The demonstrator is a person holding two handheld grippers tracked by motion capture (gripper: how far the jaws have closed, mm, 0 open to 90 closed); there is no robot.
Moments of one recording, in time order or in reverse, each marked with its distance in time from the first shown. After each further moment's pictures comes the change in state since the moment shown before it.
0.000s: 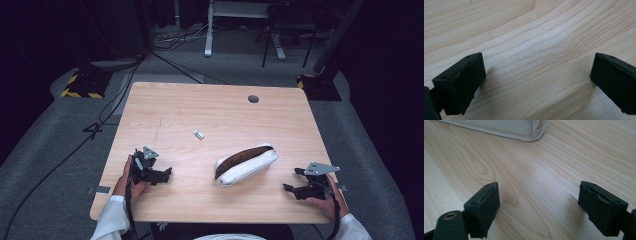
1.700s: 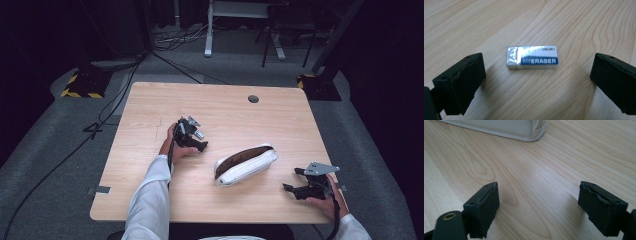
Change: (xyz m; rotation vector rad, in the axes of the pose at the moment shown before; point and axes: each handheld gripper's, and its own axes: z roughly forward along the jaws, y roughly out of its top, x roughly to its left) left arm -0.034 0.131 0.116 0.014 -0.197 0.227; right arm 0.000 0.000 0.000 0.001 -0.004 -0.001
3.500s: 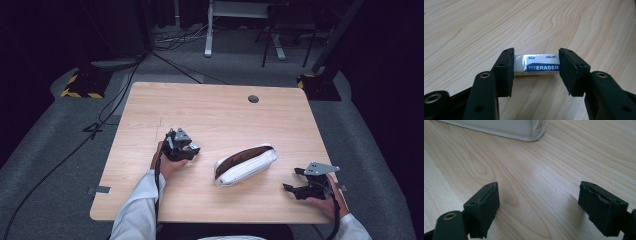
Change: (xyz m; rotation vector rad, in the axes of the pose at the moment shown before) left arm -0.023 -0.049 -0.052 -0.132 -0.054 -0.008; right arm 0.000 0.000 0.000 -0.002 0.006 0.003
